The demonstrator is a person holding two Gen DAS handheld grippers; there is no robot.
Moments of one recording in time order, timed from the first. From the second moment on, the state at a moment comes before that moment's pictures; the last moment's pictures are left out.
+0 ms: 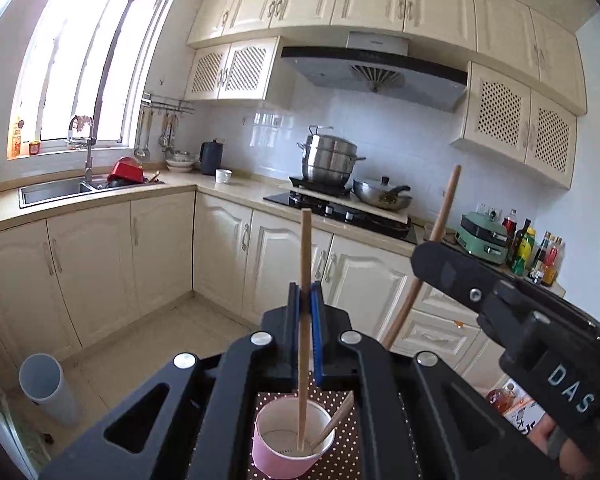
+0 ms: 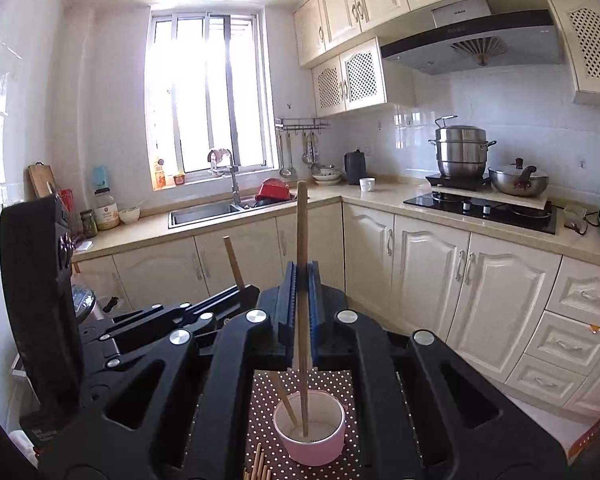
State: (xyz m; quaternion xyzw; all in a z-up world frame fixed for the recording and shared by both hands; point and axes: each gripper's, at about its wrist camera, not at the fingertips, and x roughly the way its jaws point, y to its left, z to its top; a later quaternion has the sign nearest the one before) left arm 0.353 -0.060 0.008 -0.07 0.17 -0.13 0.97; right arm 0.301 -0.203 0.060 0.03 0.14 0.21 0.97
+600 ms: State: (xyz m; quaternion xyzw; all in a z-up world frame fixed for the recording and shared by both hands) left arm 0.351 -0.059 -0.032 -0.02 0.23 -0.13 0.97; right arm 0.315 -0.216 -0.003 0.04 0.24 0.19 0.95
